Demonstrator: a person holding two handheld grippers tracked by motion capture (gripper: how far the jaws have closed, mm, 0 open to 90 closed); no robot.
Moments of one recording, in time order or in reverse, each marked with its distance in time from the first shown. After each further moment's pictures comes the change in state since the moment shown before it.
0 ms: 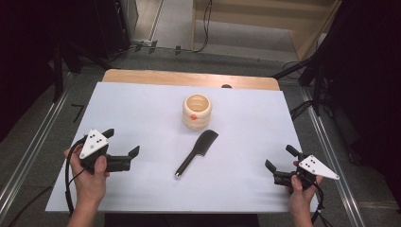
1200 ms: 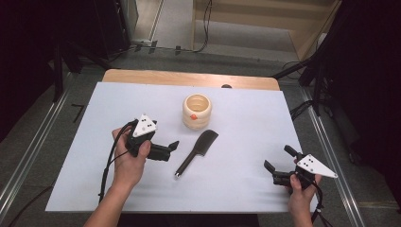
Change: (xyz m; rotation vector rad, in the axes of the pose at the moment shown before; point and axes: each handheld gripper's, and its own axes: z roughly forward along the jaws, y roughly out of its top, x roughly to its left) left arm -0.058 0.044 0.076 0.134 -0.171 0.069; right arm 0.000 0.000 0.003 0.026 0.018 0.001
